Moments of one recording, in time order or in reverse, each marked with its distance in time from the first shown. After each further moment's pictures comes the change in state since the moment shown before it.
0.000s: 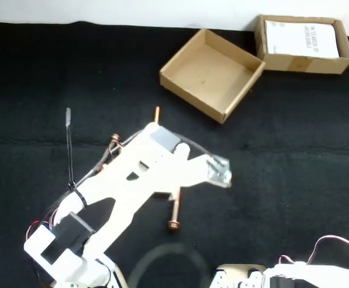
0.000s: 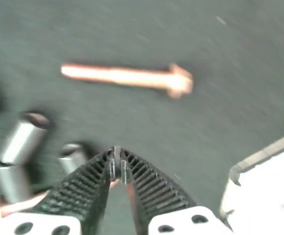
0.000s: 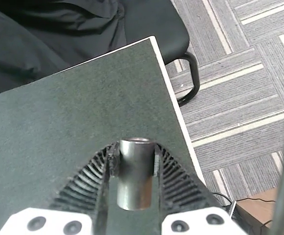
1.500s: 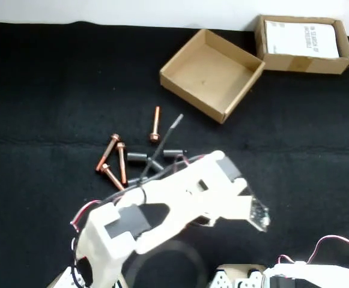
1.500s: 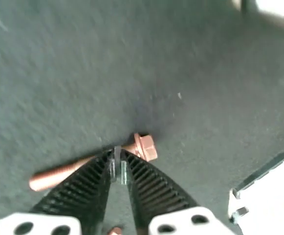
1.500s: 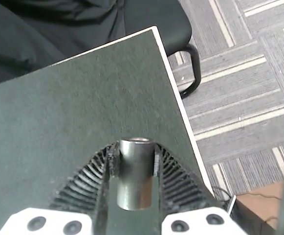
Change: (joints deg) left arm 19.2 26.5 -20.6 -0.5 4.8; right arm -0.1 3.7 0.0 -2.6 0.0
